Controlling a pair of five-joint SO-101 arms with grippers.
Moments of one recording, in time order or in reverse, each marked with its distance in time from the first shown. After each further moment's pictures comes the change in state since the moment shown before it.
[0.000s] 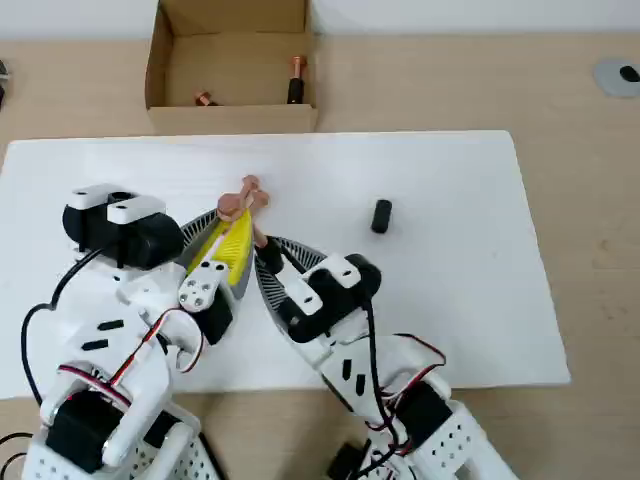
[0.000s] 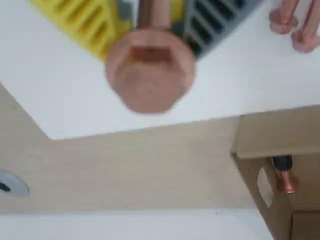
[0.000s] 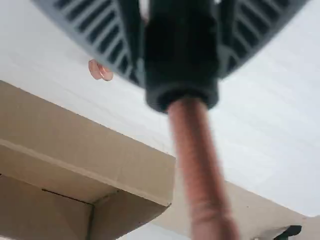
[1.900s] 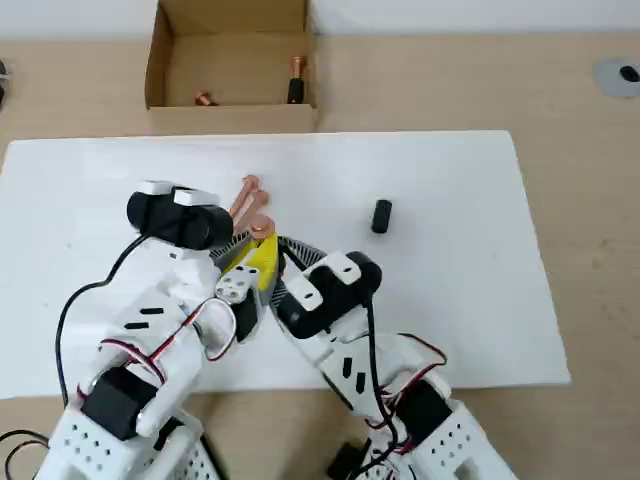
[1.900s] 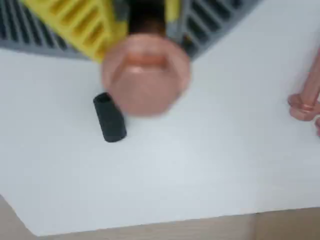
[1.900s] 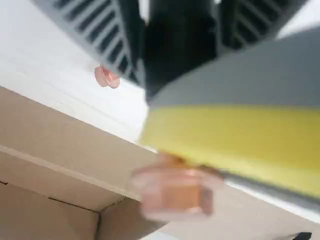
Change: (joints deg) left arm 3.5 5.2 9.8 -3.2 2.3; right arm 0.5 0.0 0.0 0.0 -0.2
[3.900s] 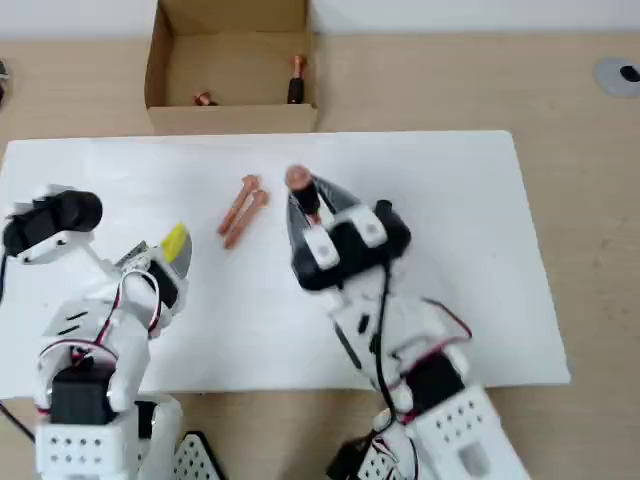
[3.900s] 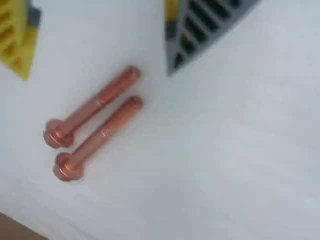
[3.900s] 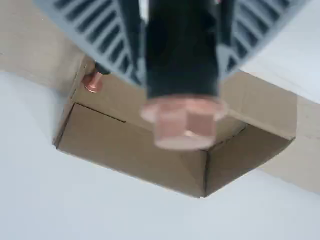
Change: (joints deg) left arm -30.2 0.8 -2.1 14.6 10.9; right arm 11.0 30.4 -22.9 -10.8 7.1
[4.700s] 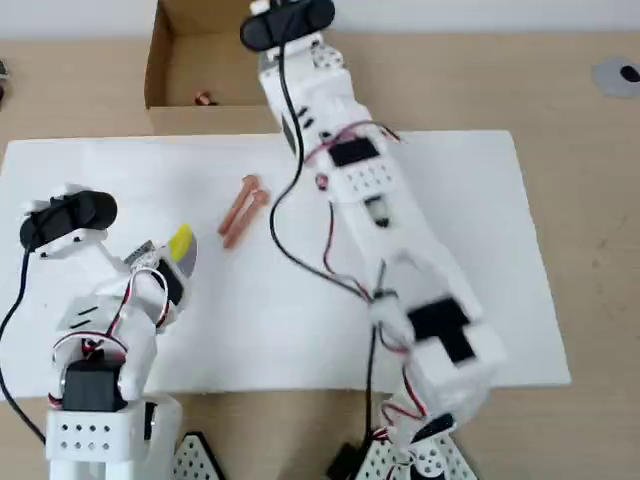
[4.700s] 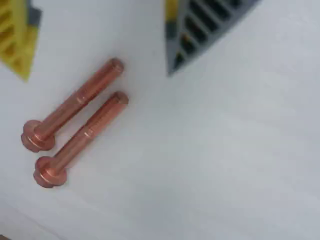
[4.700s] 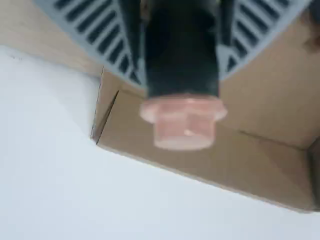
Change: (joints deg) left arm 0.0 0.1 5.4 -4.3 -1.8; right arm 8.9 88.4 -73.1 -6.0 0.3
